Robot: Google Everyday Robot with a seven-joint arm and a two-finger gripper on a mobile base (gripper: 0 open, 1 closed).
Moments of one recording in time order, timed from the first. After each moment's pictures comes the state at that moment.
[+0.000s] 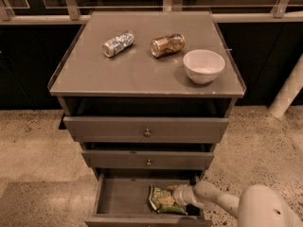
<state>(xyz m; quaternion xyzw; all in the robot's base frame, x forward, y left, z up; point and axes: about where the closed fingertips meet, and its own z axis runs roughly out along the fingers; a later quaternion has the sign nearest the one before) 0.552 -0.102 0.121 -0.37 0.84 0.27 0.29</state>
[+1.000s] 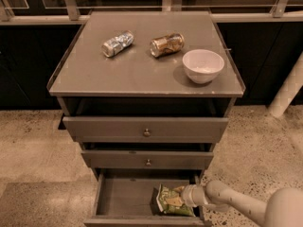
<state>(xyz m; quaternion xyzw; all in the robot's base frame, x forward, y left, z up) 0.528 -0.126 0.192 -0.37 0.84 0.28 0.30</state>
